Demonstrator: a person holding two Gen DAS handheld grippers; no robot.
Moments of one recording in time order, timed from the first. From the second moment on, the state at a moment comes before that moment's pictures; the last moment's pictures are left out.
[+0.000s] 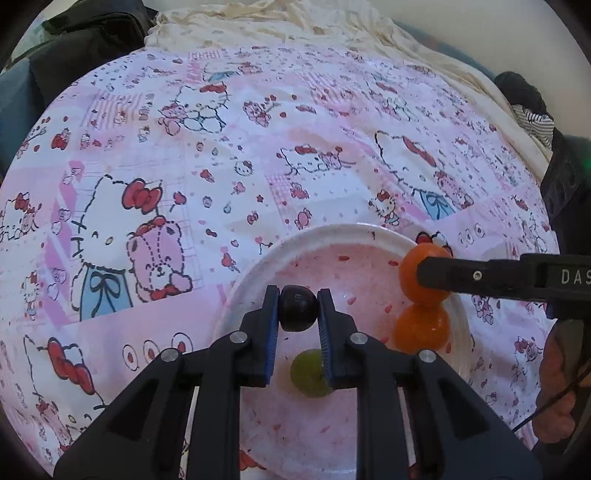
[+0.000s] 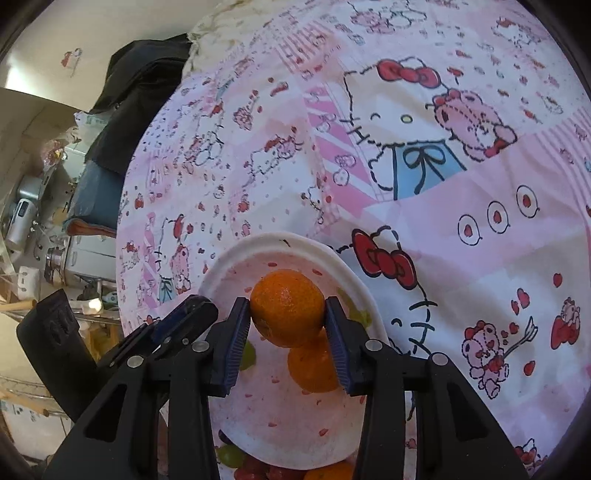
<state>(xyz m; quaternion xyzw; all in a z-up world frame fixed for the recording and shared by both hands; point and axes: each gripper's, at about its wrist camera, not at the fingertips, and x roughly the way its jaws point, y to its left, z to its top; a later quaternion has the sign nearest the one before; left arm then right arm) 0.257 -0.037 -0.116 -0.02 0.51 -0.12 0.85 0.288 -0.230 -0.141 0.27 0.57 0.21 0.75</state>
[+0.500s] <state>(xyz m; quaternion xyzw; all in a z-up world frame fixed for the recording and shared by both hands) 0.257 -0.037 -0.110 -0.01 0.50 -0.11 0.86 0.292 -0.242 -0.135 0.29 0.56 0.21 0.75</state>
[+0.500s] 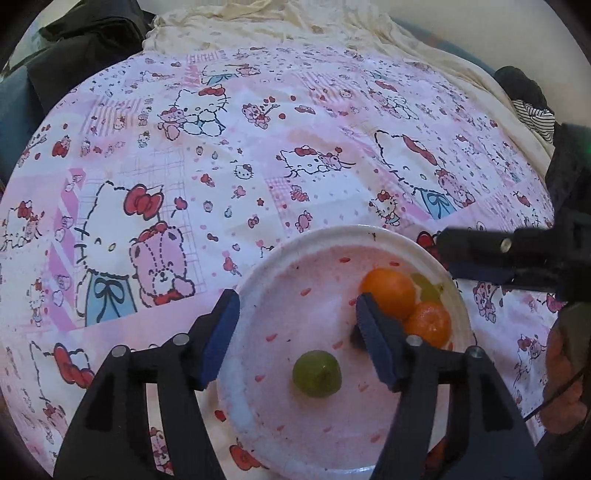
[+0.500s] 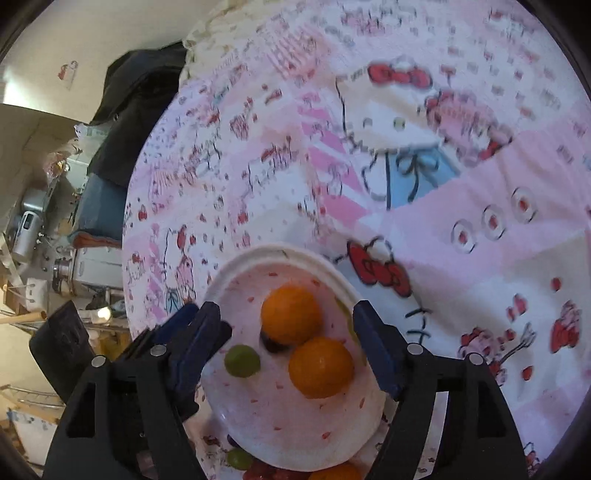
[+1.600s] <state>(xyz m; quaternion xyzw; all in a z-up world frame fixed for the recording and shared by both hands) 0.182 -0.002 -0.039 -0.01 0.44 -0.04 0.89 0.224 -0.263 -0.051 0.25 0.50 0.21 0.80</state>
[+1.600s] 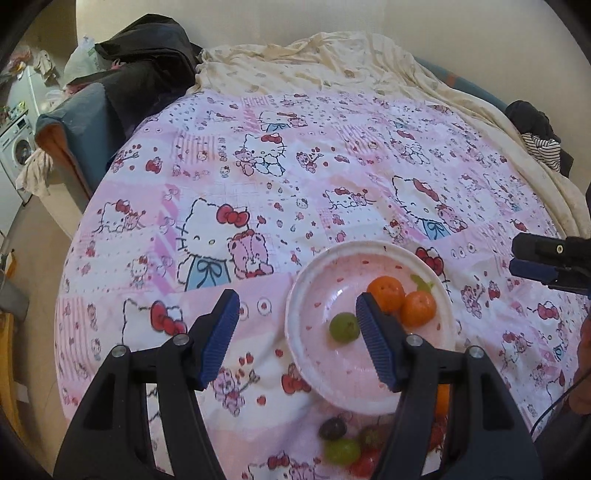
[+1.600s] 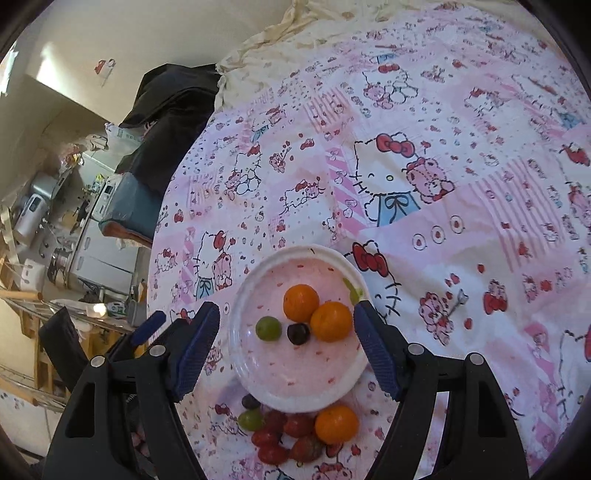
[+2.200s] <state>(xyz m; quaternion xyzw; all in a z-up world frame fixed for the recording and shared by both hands) 0.109 -0.008 -0.010 0.00 0.41 -0.03 0.91 0.150 -0.274 -0.042 0.23 0.50 0.19 0.82</state>
